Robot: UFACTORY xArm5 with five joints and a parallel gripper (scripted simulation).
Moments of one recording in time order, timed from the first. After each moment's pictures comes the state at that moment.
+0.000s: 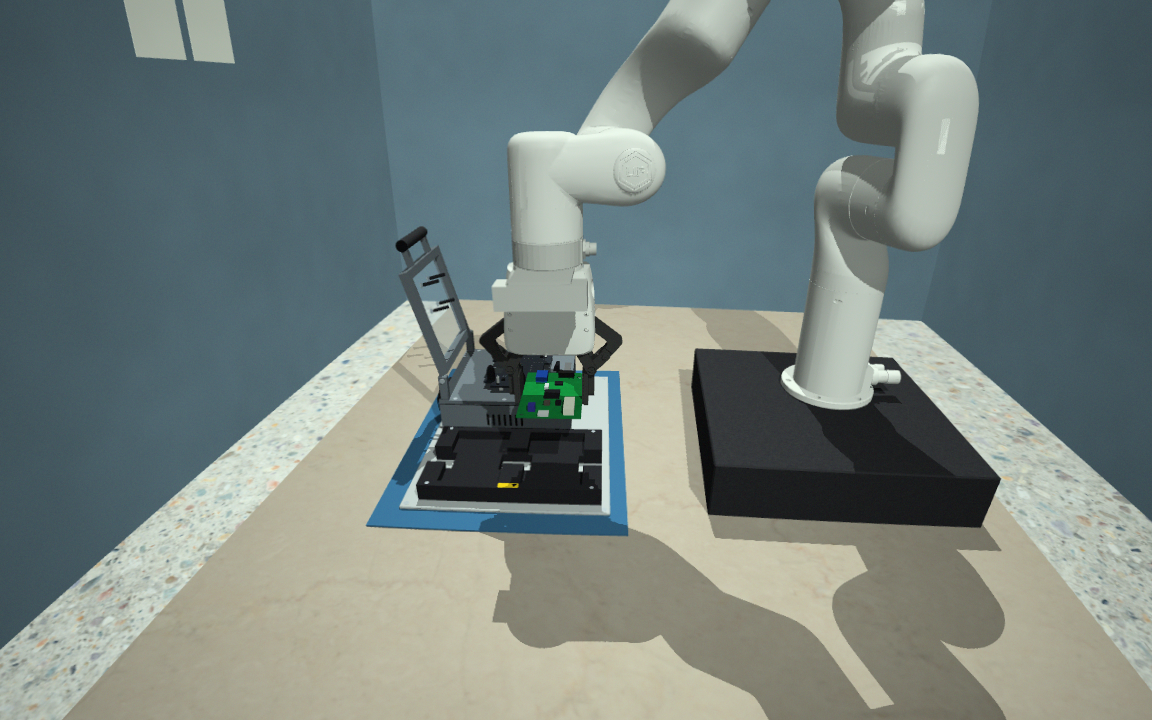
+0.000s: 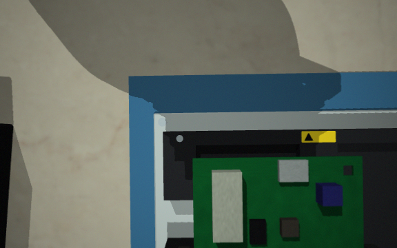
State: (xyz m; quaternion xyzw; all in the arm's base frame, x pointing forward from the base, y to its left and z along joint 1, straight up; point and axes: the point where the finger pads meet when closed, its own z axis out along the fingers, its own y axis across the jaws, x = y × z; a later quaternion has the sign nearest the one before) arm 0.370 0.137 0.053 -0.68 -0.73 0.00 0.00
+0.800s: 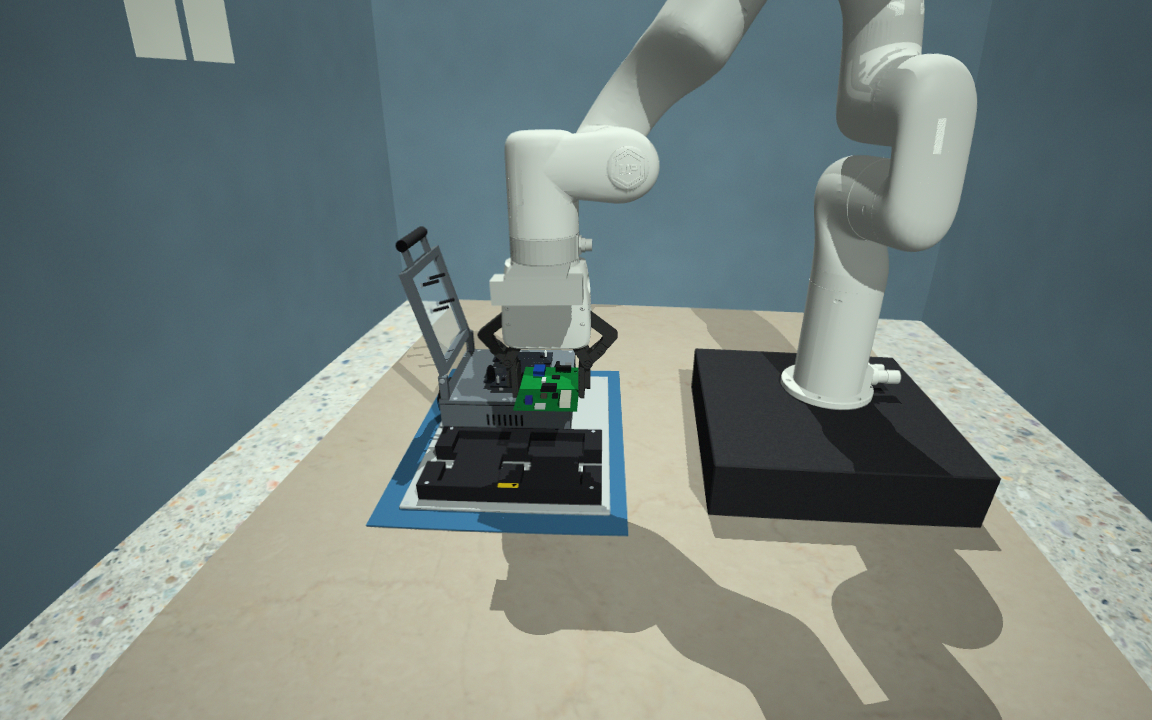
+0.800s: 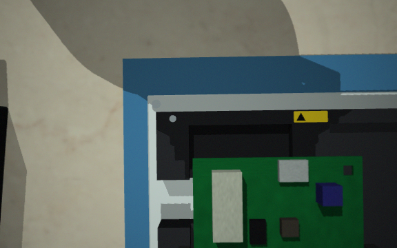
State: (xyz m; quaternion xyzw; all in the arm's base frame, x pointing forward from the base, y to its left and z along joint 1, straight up) arm 0.376 0.124 0.054 -0.68 -0.73 0.00 0.00
